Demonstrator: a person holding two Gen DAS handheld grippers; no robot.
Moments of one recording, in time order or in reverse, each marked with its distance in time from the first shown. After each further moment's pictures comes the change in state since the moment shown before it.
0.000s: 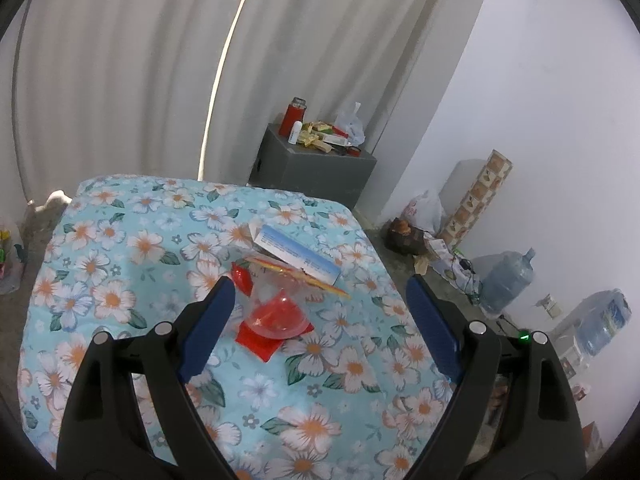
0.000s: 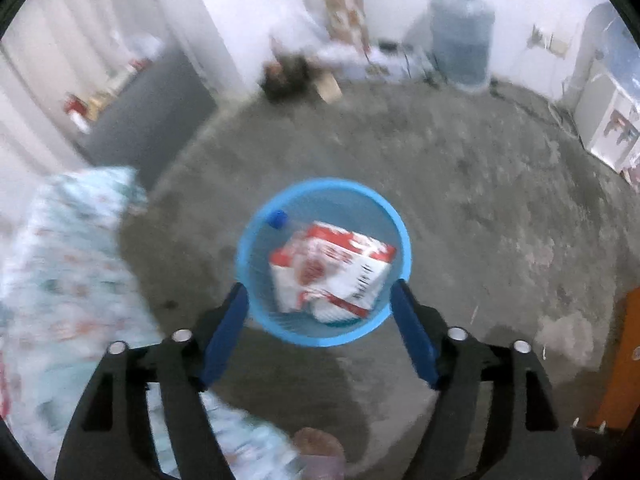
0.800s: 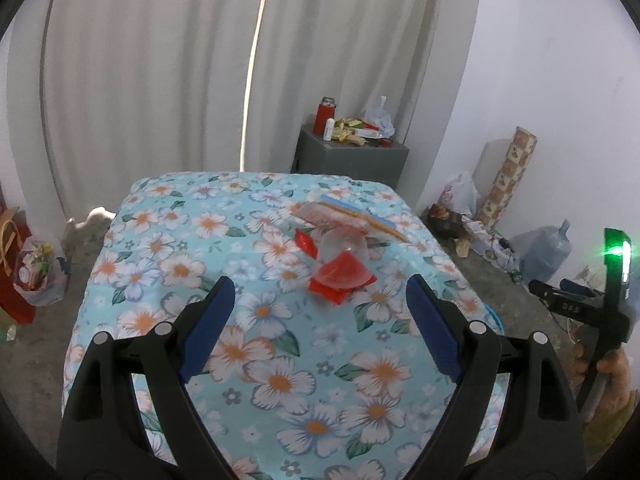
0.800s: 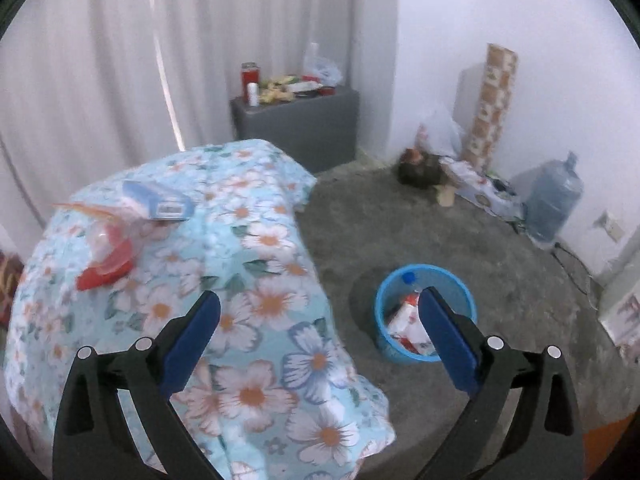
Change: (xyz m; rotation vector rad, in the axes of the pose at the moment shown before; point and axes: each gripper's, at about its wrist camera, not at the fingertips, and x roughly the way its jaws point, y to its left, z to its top) left arm -0.041 0.030 -0.057 0.082 -0.006 0.147; right arm -0.193 0.196 -0.085 -0.533 -0.194 0.176
